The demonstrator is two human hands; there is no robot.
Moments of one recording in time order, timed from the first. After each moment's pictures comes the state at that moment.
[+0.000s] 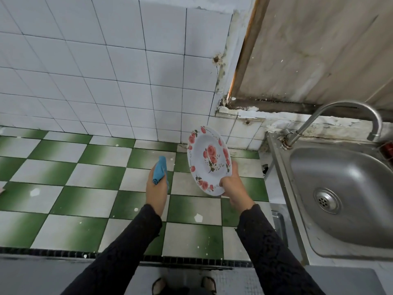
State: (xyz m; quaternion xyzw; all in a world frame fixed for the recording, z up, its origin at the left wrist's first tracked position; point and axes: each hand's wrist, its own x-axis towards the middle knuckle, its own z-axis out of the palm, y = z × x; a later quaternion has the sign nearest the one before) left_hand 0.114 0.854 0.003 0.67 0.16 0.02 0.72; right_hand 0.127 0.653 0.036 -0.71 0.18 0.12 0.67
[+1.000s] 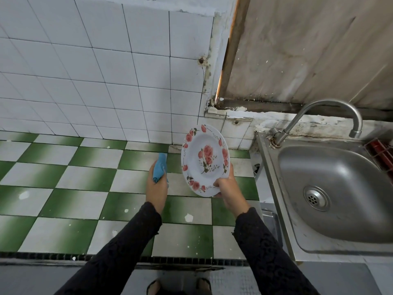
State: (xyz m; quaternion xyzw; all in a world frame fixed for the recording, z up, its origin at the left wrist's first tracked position) left_hand 0.116 0.822 0.000 0.69 0.14 0.03 0.71; right_hand 0.113 0.630 0.034 -0.67 0.17 0.10 0.72
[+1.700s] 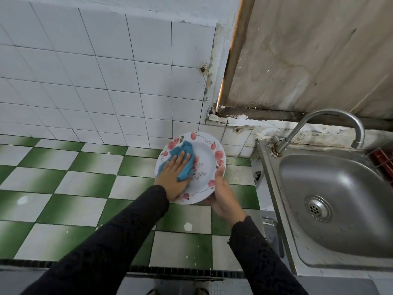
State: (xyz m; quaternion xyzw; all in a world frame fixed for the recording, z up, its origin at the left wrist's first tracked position) left_hand 0.182 0.819 -0.012 0.95 -0.18 -0.10 0.23; right_hand 0.126 0.643 0.021 -0.54 0.16 0.16 0.81
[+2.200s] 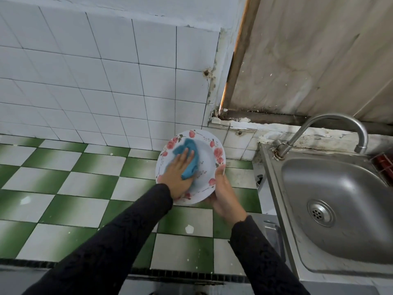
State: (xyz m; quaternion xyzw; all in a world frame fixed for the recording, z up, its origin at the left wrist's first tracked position) left_hand 0.184 0.812 0.009 0.94 -0.21 -0.06 0.25; right_hand 0.134 0.647 0.028 -0.52 0.12 0.16 0.83
